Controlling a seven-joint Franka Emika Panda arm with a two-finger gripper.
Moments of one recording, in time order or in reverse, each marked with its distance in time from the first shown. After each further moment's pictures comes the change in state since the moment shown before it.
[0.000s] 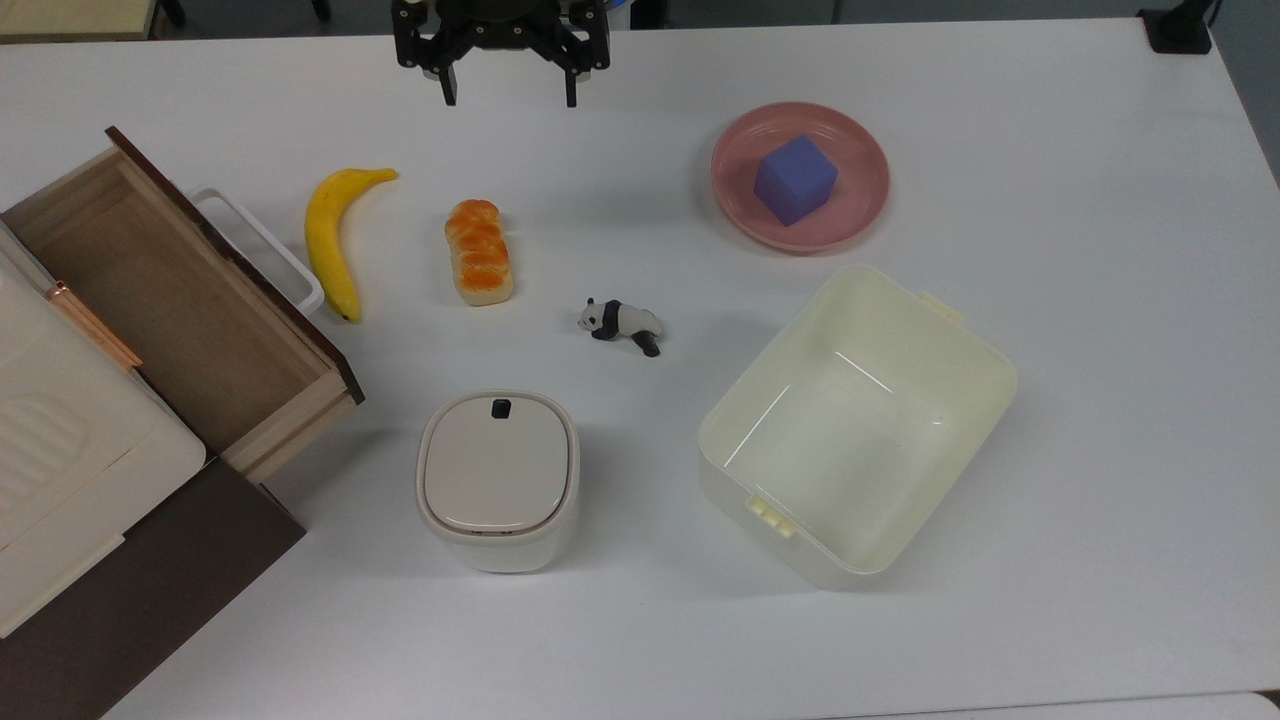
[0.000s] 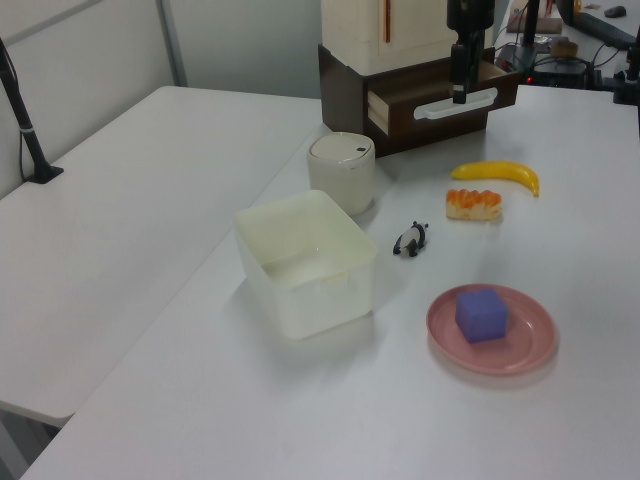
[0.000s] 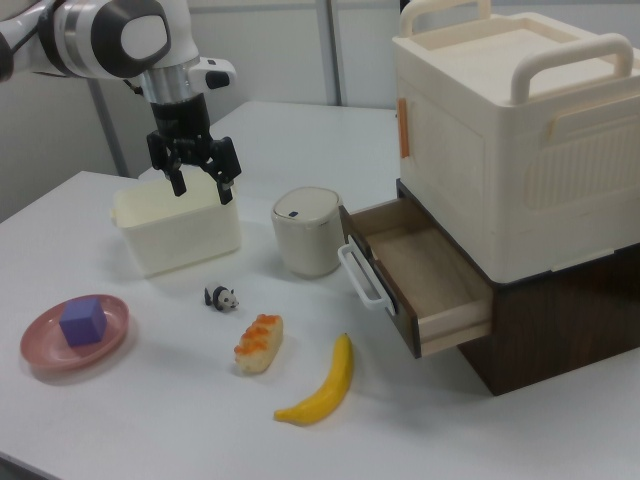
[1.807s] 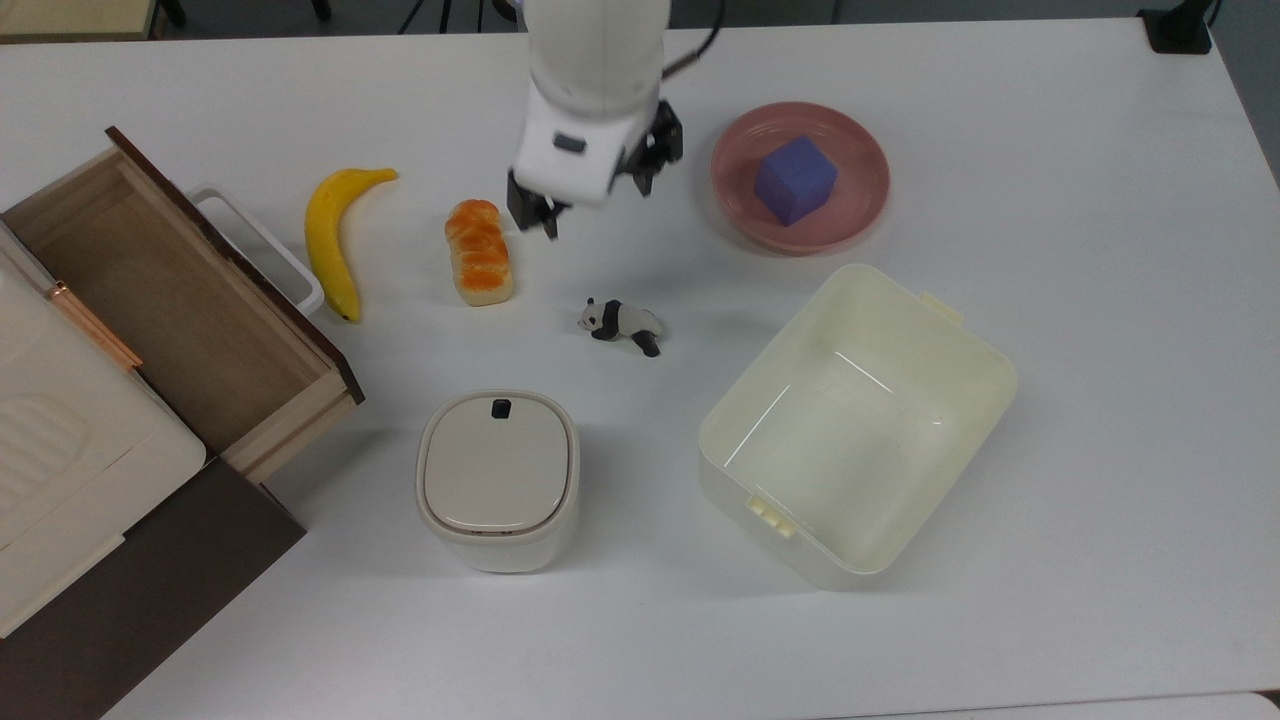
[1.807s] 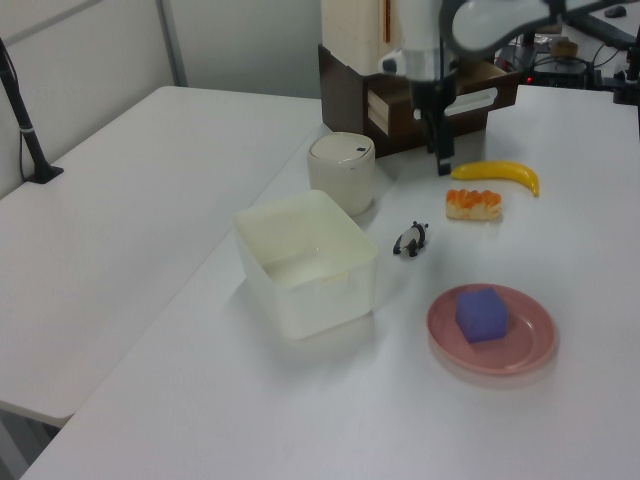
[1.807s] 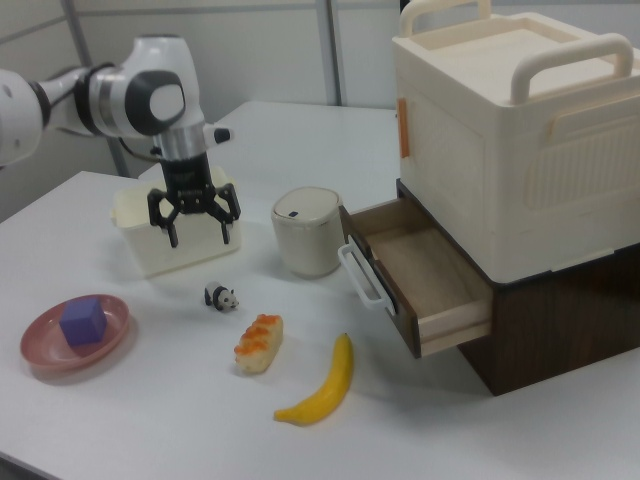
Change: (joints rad) arm 0.101 0.207 0.011 -0.003 -0.017 0.095 -0.369
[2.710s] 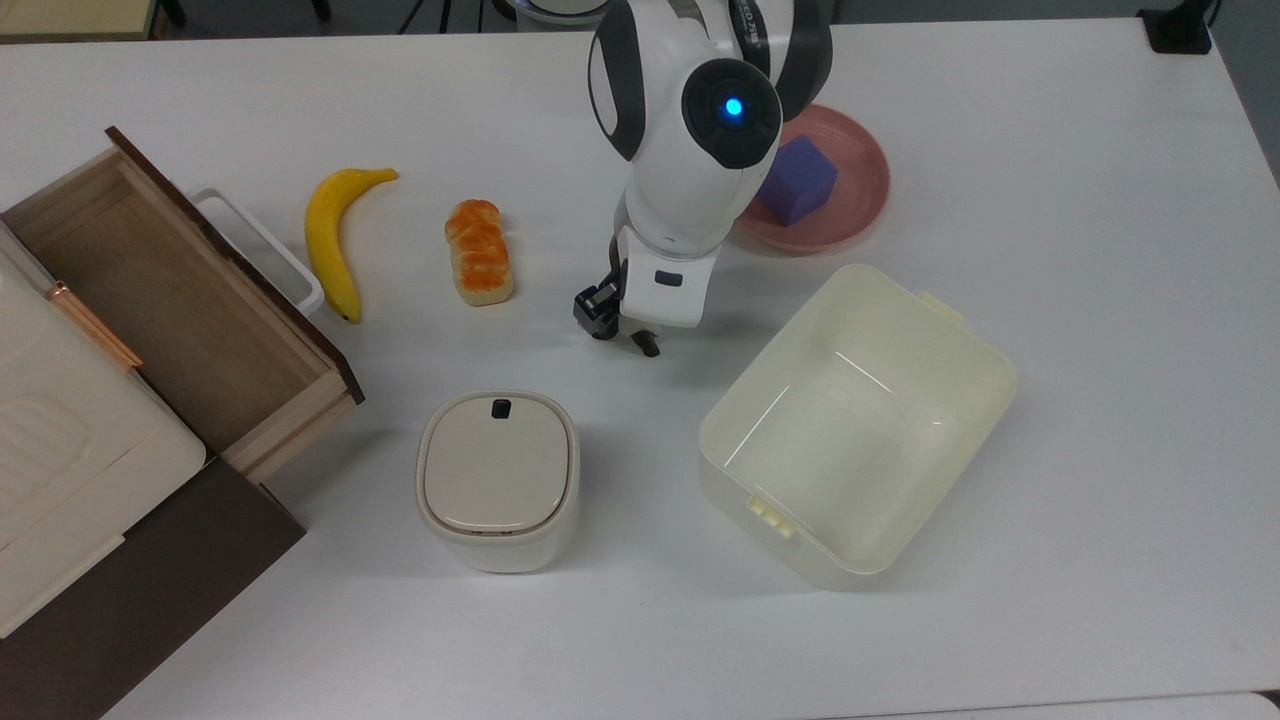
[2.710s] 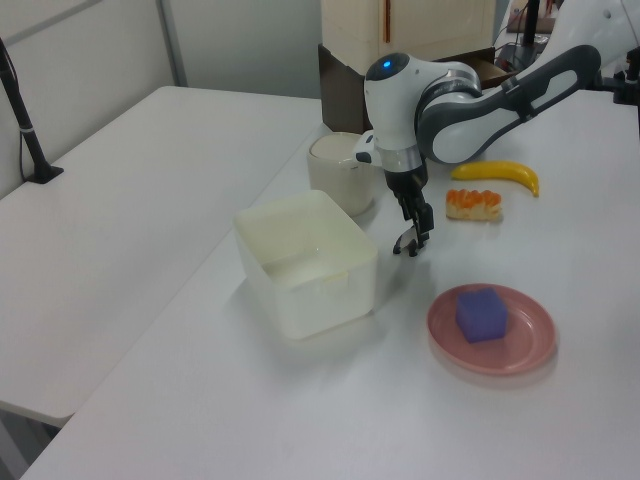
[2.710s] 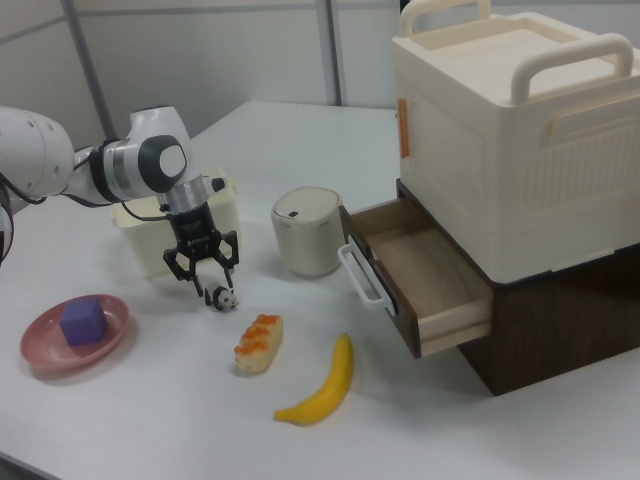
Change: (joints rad) arm 0.088 0.191 0.001 -0.036 -0.180 0.203 -0.022
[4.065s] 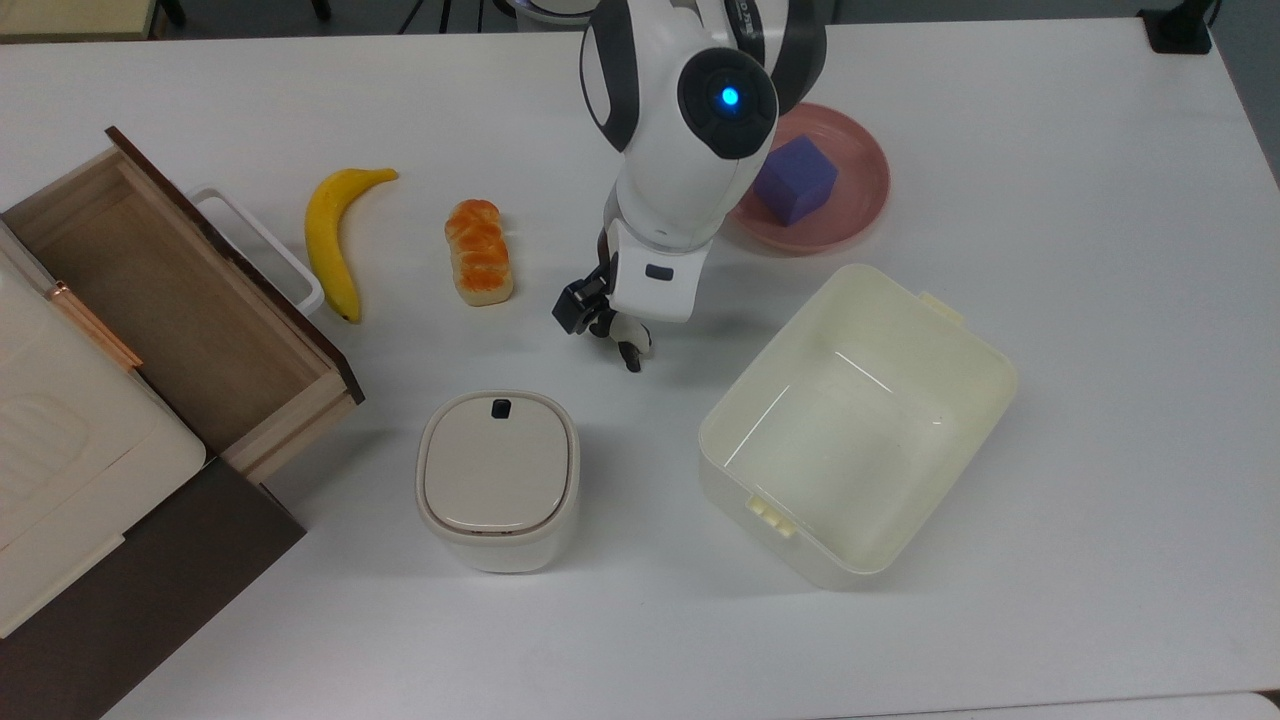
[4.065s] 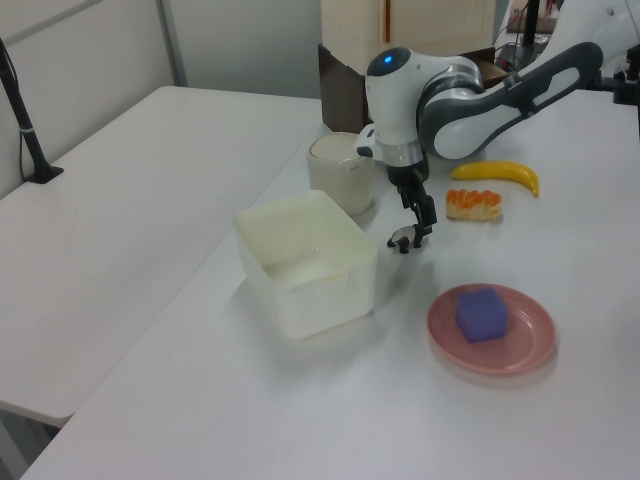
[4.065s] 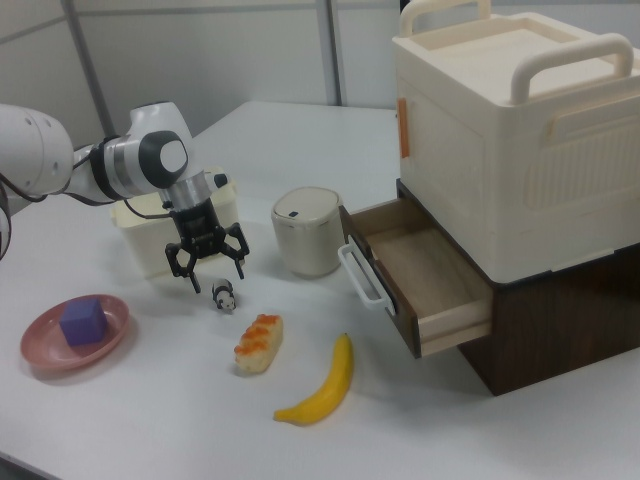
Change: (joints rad) arm -0.003 -0.011 -0.007 0.002 -0.032 -0.012 -0.001
